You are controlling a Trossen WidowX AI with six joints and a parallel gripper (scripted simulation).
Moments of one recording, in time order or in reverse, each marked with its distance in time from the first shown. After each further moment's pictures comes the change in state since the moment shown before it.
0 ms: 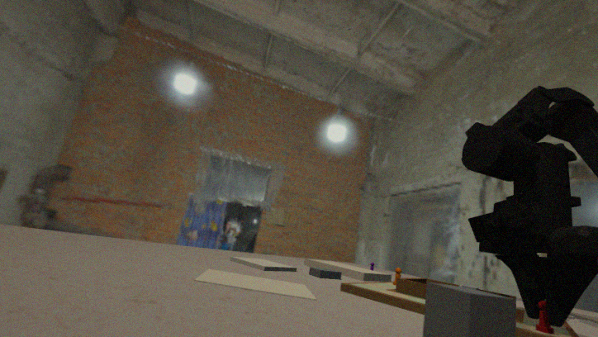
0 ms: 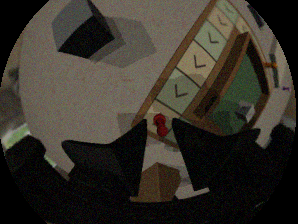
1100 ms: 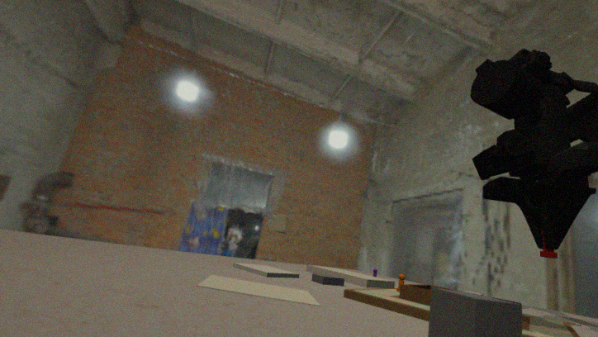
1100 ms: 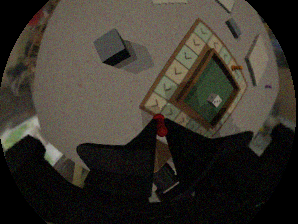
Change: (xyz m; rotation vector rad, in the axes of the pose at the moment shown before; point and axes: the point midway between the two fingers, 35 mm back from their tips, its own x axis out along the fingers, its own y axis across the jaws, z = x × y) arm -0.088 0.005 0.003 -0.015 0.008 -0.011
